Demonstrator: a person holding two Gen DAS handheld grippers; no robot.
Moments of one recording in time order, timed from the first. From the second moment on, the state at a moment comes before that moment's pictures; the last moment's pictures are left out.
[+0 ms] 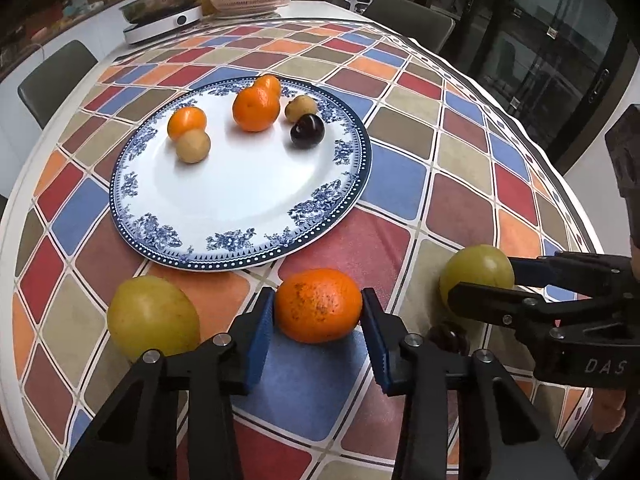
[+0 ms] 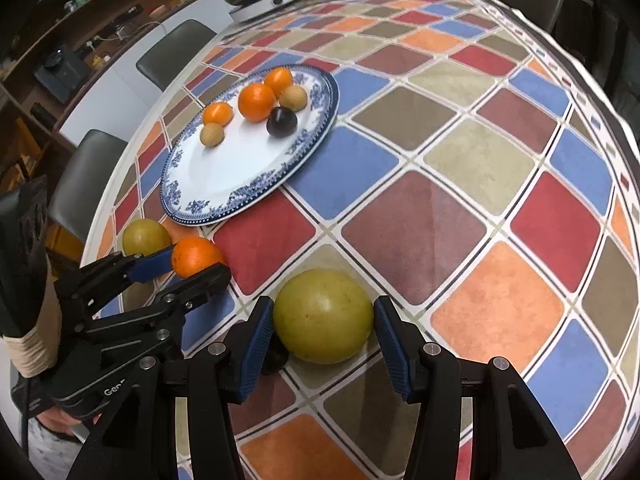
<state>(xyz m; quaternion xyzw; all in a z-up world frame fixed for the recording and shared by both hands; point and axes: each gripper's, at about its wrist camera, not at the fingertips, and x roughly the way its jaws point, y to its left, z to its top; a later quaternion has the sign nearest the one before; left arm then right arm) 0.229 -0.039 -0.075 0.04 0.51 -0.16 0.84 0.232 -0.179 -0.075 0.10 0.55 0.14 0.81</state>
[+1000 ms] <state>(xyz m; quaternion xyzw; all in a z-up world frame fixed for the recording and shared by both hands) 0.198 0.006 -0.002 0.02 0.43 -0.13 0.89 0.222 -0.143 -0.015 0.07 0.48 0.20 0.85</state>
